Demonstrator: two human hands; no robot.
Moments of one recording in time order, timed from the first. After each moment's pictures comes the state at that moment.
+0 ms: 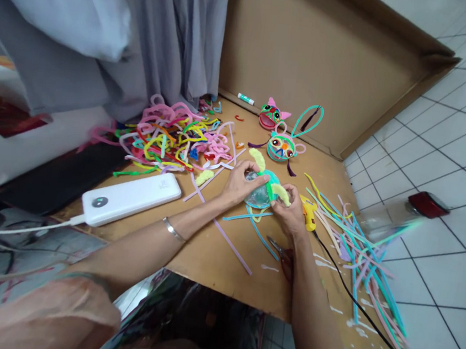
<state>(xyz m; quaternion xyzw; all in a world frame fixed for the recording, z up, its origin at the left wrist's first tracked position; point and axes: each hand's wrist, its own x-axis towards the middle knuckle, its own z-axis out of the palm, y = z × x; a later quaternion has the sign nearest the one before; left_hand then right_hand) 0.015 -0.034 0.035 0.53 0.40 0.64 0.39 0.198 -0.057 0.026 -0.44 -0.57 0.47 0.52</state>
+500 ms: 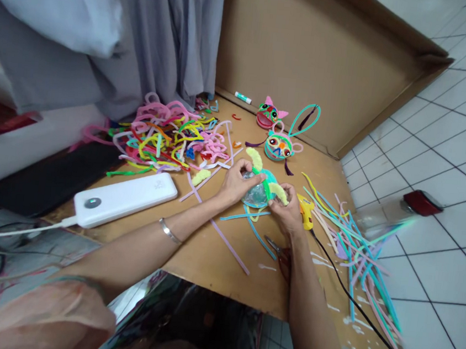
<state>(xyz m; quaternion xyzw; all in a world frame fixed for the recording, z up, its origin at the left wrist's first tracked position) 0.019 -0.033 0.033 0.50 0.40 0.65 0.41 0.196 -0.058 0.031 -0.44 -0.57 0.47 0.52</state>
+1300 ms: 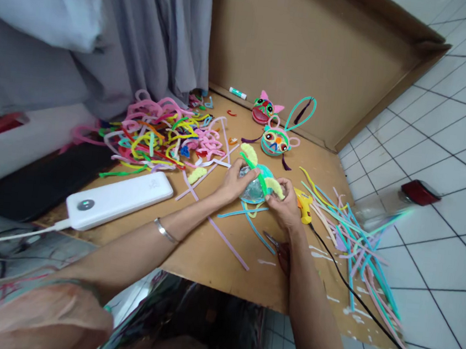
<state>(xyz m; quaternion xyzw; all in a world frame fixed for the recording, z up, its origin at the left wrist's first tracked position) 0.021 -0.028 0.023 0.51 0.45 0.60 0.42 0.195 -0.059 0.032 -0.44 -0.58 0.46 0.51</state>
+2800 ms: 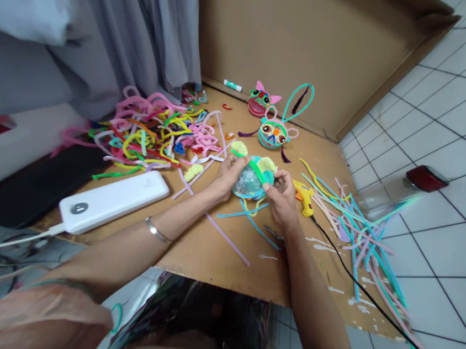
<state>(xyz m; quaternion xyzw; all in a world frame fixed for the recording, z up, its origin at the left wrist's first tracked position) 0.024 -0.042 0.046 0.35 0.42 0.63 0.56 0.172 -0.065 0.033 -0.38 -0.52 0.46 0.61</state>
